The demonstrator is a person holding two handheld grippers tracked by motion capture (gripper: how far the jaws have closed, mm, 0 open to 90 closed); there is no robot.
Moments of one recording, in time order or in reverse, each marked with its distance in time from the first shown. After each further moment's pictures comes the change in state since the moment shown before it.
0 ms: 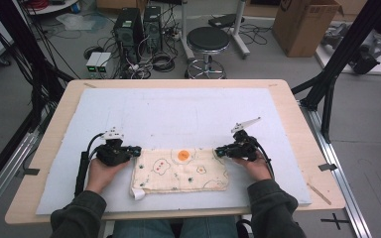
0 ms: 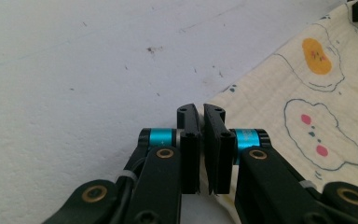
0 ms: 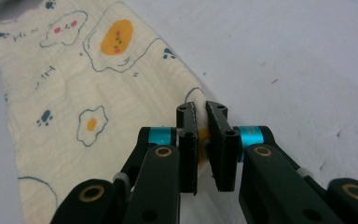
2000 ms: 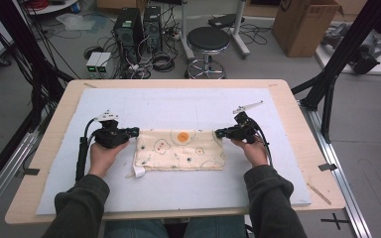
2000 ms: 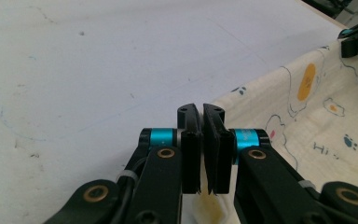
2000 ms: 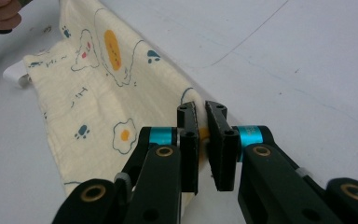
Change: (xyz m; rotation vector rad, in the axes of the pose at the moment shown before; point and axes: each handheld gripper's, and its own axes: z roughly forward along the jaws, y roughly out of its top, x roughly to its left) left arm 0.027 0.036 0.002 -0.121 0.020 -0.071; right arm -0.033 0.037 -0.005 -0.081 -0.027 0.057
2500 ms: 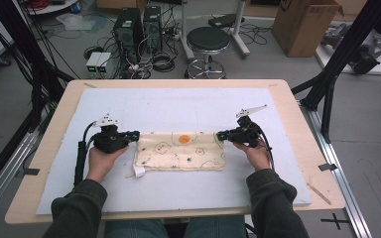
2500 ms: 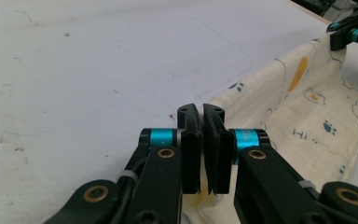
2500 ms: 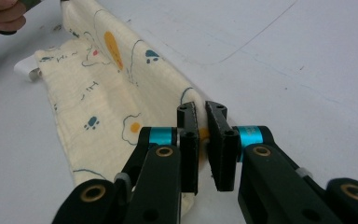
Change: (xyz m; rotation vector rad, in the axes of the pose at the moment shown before) left arm -0.010 -0.008 -0.010 -0.011 -0.026 0.033; right arm 0.007 -0.010 -0.008 -0.037 0.009 -0.031
